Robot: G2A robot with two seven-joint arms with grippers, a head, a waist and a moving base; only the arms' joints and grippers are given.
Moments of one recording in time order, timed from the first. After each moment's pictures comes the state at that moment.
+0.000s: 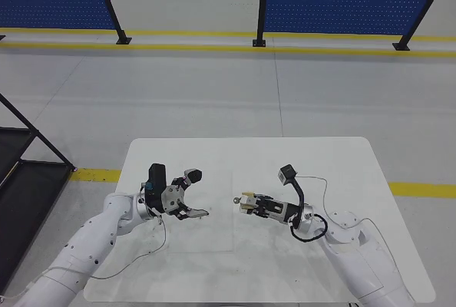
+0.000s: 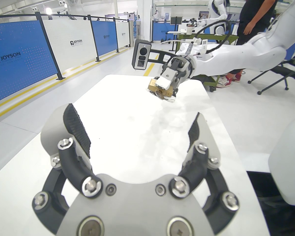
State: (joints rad) left arm 1.33 -0.89 -1.14 -1.40 1.28 -0.99 0.63; right arm -1.28 -1.18 1.03 -1.51 0.25 -0.21 0.82
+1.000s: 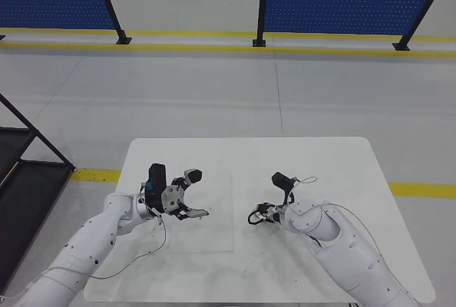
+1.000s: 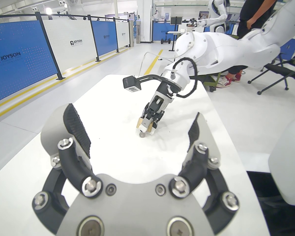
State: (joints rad) left arm 1.33 -0.89 -1.14 -1.40 1.28 -0.99 0.63; right arm -1.14 -1.20 0.84 -1.55 -0.30 0.61 0.75
